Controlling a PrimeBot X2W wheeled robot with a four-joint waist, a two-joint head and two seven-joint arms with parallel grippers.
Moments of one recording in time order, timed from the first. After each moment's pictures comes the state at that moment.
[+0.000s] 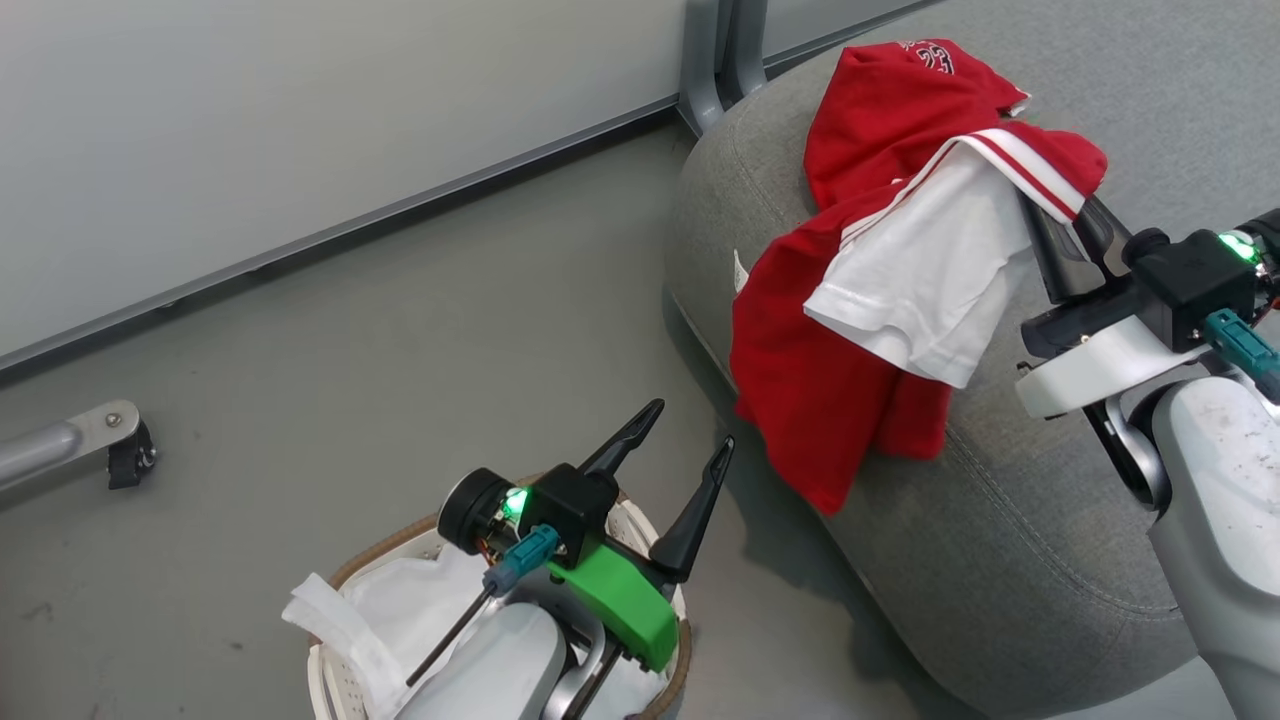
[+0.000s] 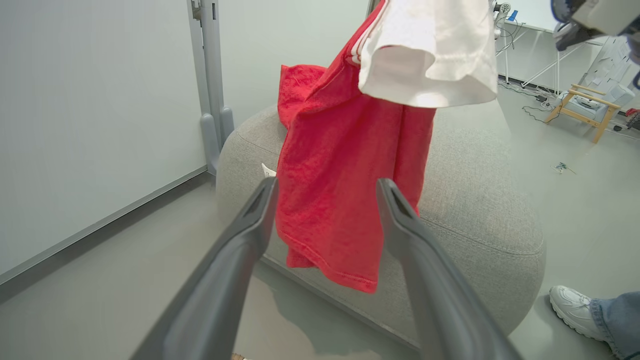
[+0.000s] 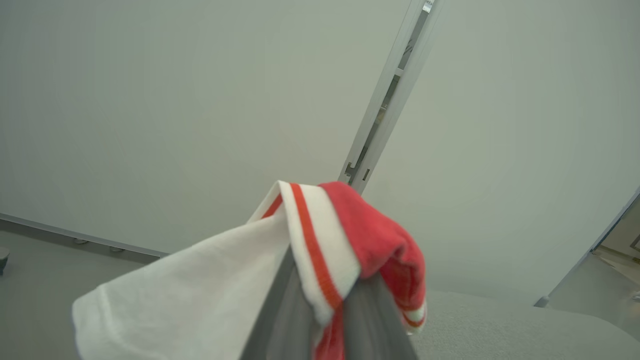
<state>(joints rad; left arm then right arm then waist) -0.38 0.05 -0.70 0.43 -0.37 -0.13 -0.26 -0.52 -0.33 0.20 0.19 0.12 0.13 -0.26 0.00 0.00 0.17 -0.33</state>
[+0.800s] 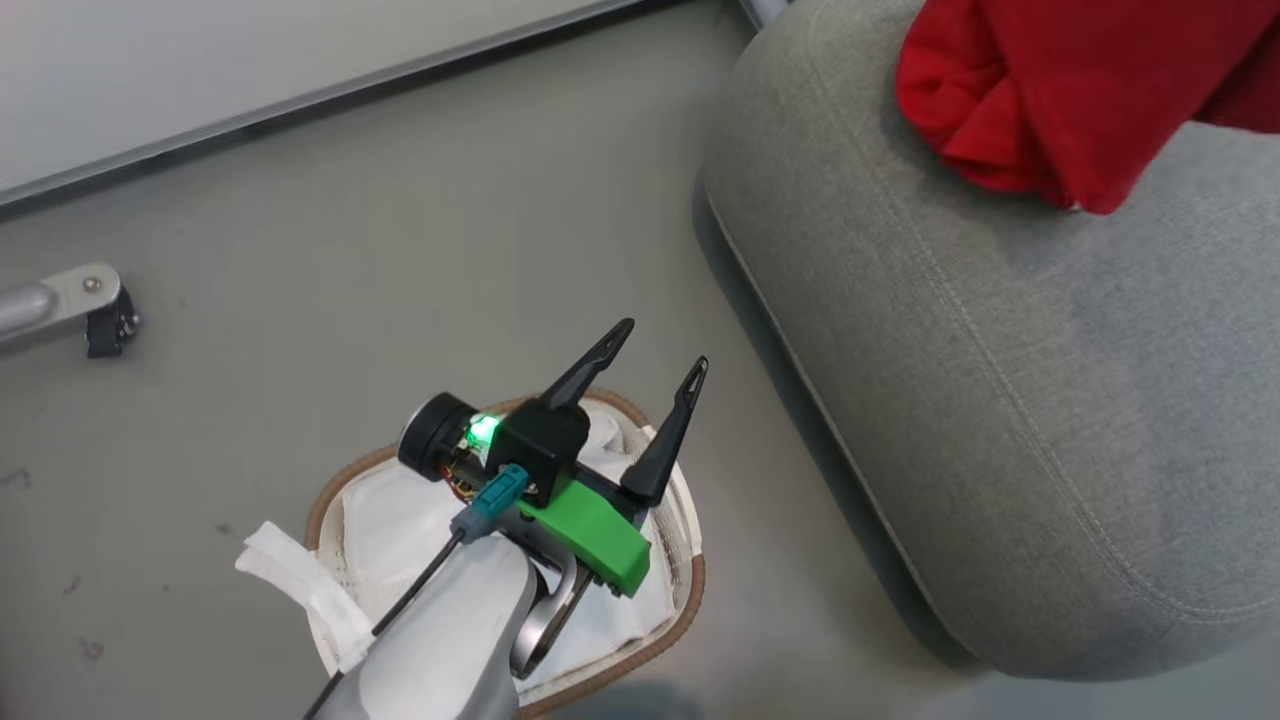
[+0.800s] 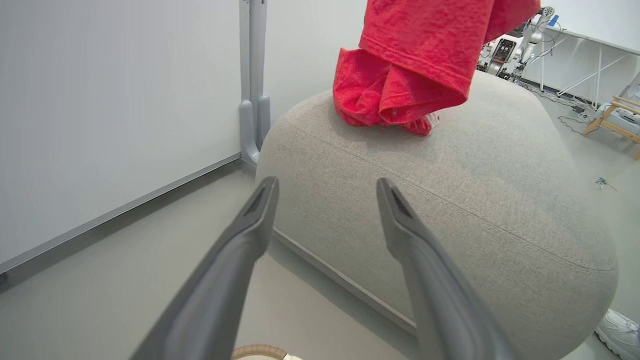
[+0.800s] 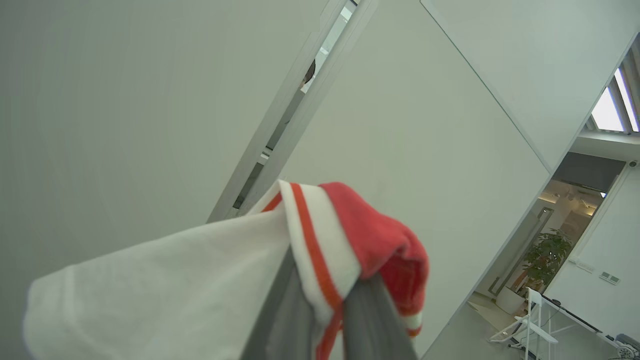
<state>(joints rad) -0.47 0.07 -0.65 0.39 -0.32 -0.13 -0.26 -1.26 -0.72 0.22 0.45 0.31 0.13 -0.15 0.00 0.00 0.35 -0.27</state>
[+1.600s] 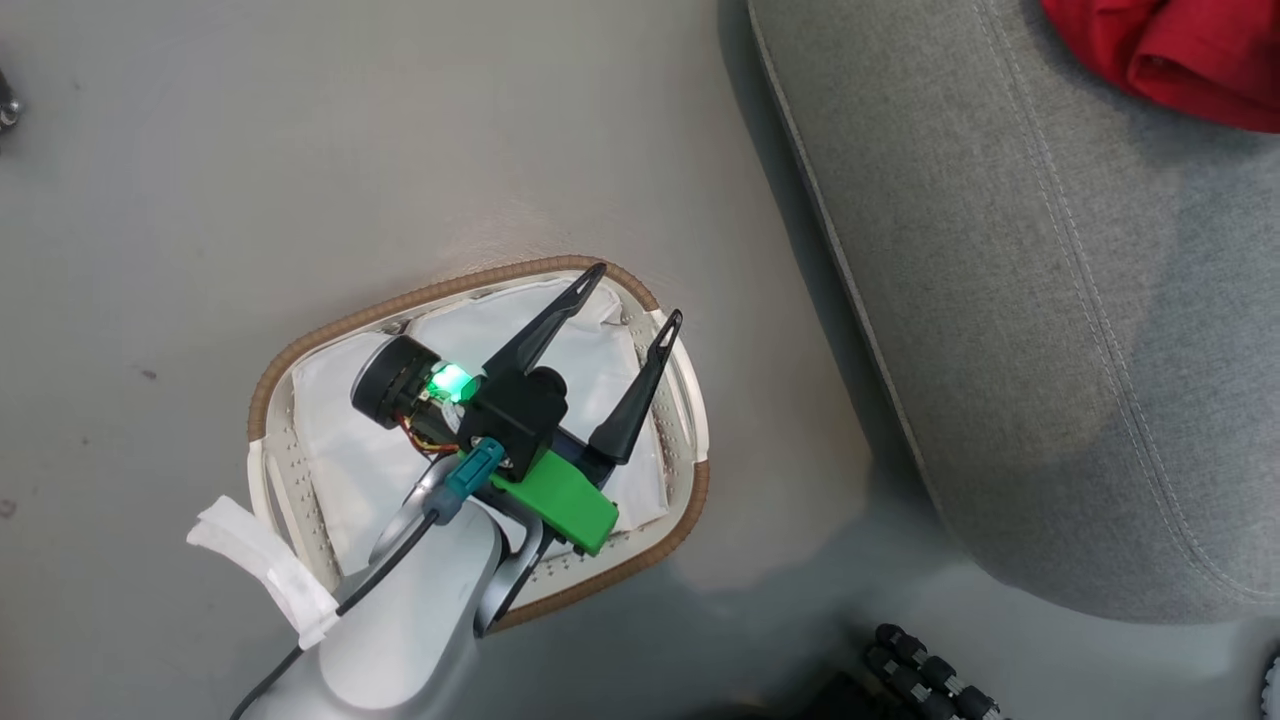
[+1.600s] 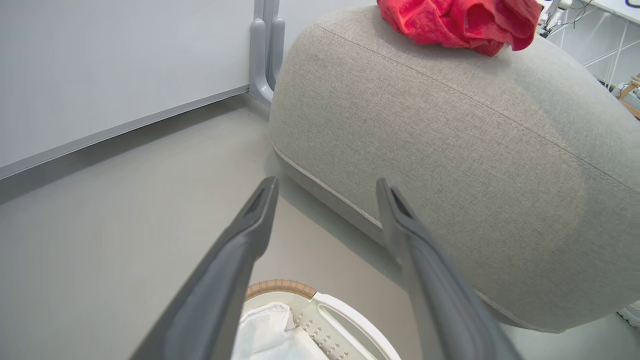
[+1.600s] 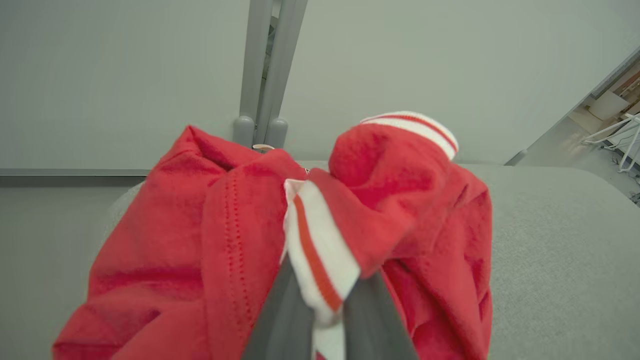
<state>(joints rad) -0.52 0.14 -0.64 0.33 -0.23 -0.13 -0.26 -1.09 -0.49 0.13 0.84 0.33 0.13 -0.26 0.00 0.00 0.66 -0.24</state>
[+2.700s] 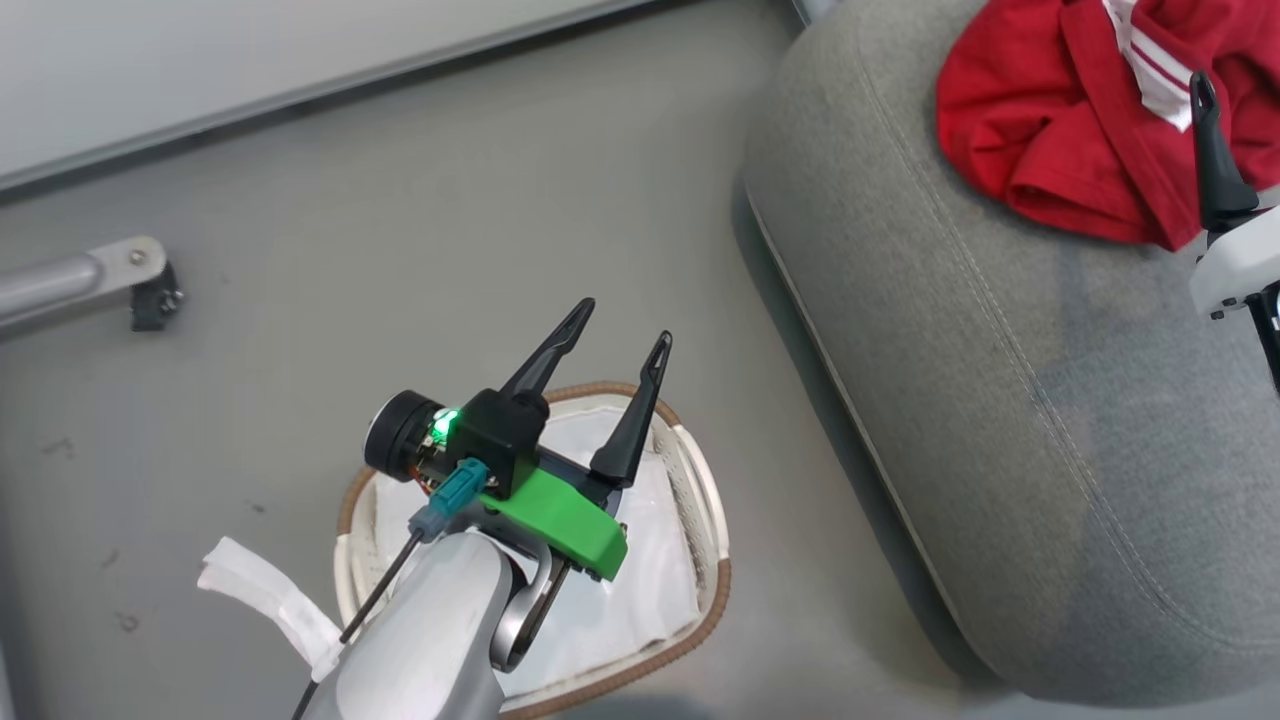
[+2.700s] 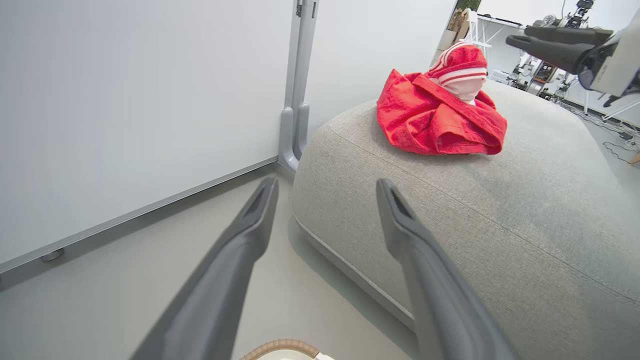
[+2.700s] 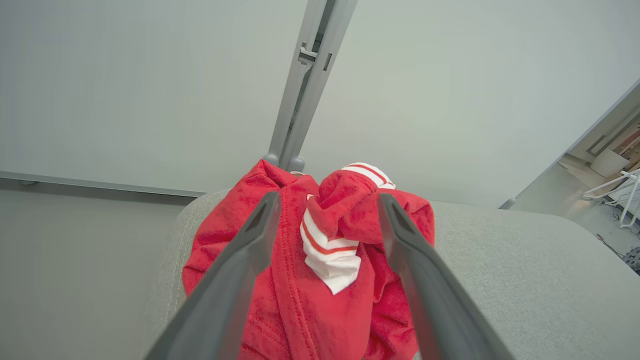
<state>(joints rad) -0.44 0.07 -0.56 0.35 -0.30 -0.13 -0.26 -0.74 -0.44 0.07 0.61 0.16 0.13 -0.26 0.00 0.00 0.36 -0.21</state>
